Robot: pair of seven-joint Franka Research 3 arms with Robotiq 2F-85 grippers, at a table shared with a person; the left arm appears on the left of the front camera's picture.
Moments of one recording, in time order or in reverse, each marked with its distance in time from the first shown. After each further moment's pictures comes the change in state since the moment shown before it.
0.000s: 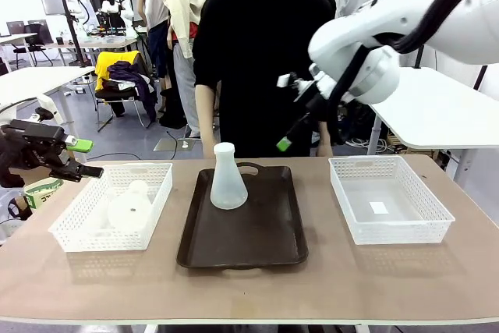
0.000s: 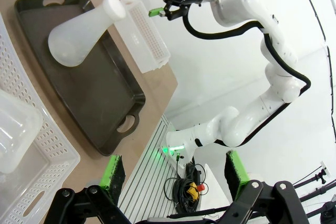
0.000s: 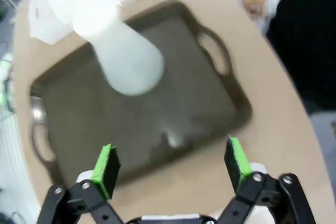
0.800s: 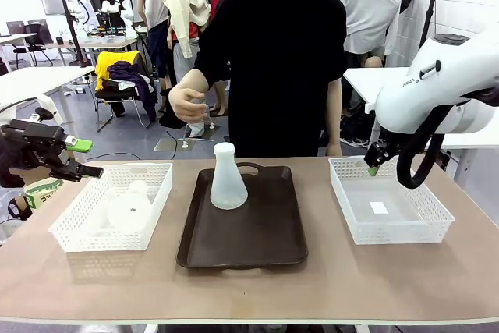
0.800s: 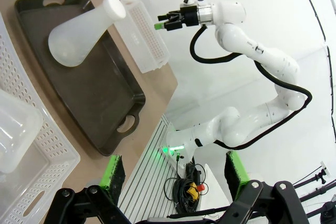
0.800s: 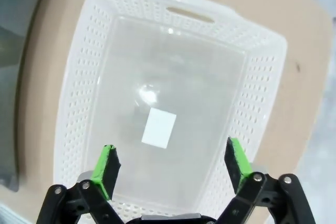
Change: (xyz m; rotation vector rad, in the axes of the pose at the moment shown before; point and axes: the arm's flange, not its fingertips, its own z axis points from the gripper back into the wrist) left arm 0.000 0.000 0.000 0.000 0.000 0.000; right arm -0.154 -0.005 0.066 -0.484 0.283 -0.663
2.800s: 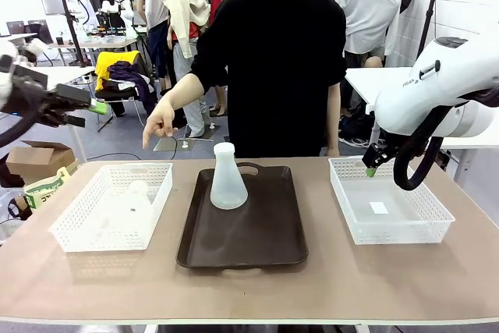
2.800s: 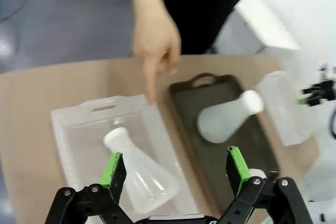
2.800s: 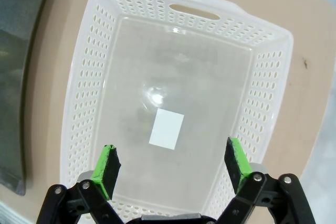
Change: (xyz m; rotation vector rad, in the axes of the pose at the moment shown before) left arm 0.079 -0.069 -0.011 0.851 -0.288 -0.165; right arm -0.002 0.003 -0.002 0.019 -0.015 -0.029
